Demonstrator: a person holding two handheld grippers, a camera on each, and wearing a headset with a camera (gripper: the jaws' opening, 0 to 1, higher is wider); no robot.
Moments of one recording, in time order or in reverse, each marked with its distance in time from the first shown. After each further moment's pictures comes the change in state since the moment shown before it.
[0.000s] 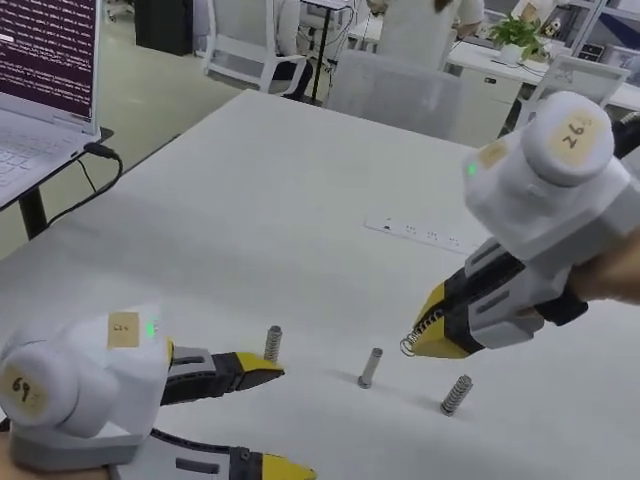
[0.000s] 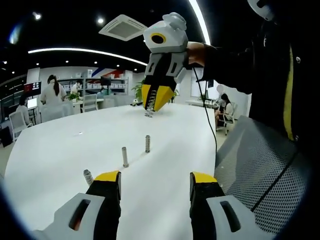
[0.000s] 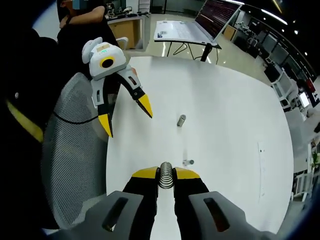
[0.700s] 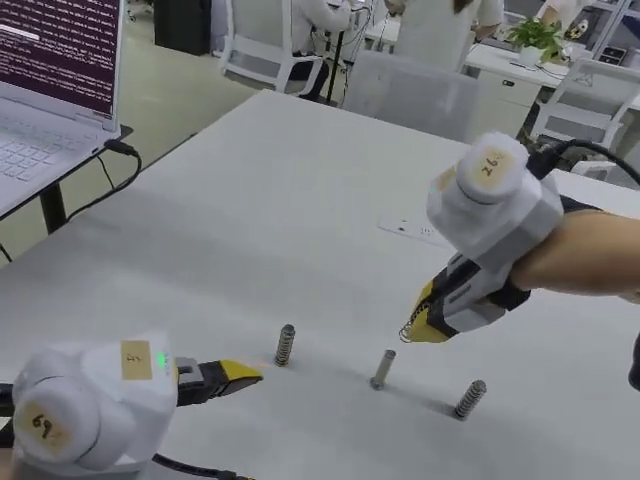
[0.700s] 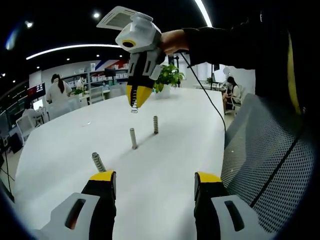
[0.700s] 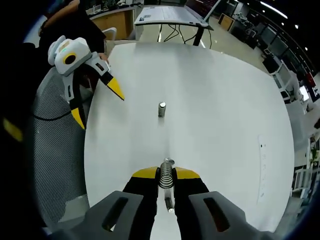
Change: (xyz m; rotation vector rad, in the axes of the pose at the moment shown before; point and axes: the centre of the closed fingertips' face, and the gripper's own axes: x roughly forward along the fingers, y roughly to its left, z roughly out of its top) left arm -0.008 0.011 -0.032 0.076 0.126 0.081; right arm 0.050 -0.050 -0.012 0.024 0.092 -0.015
